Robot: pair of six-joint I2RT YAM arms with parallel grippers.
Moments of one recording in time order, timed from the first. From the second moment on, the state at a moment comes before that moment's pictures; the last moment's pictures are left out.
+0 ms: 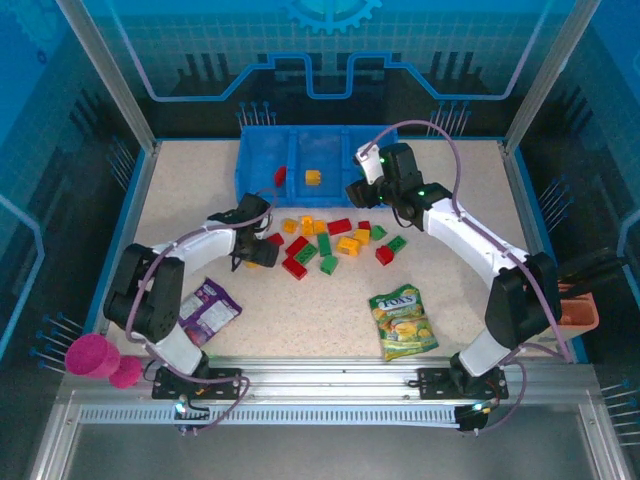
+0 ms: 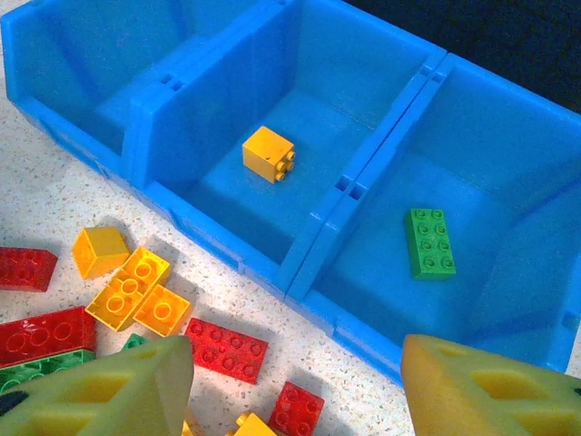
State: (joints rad) left arm -0.30 1.66 0.99 -0.58 -0.12 -0.07; right arm 0.45 1.60 1.32 -0.35 -0.03 -0.13
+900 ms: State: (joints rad) left arm -0.32 1.78 1.08 -0.77 -0.05 0.04; right arm 0.42 1.63 1.31 -0.35 -0.03 -0.11
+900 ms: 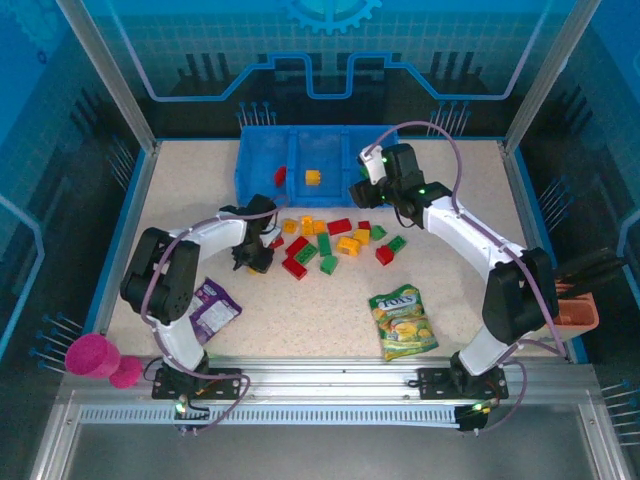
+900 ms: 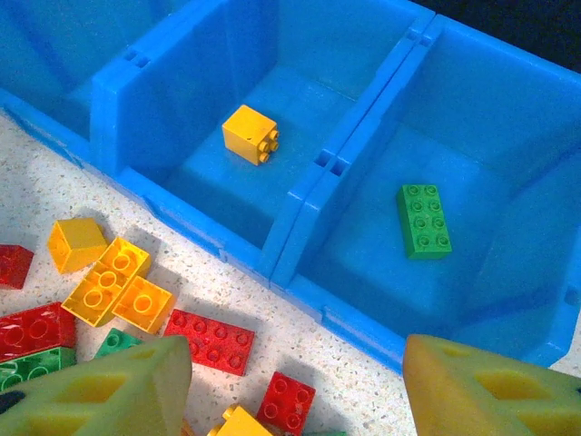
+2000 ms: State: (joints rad) left arm -0.43 2.46 2.24 -0.70 -0.05 -0.17; right arm 0.35 1.44 1.08 -0.44 -0.03 -0.04
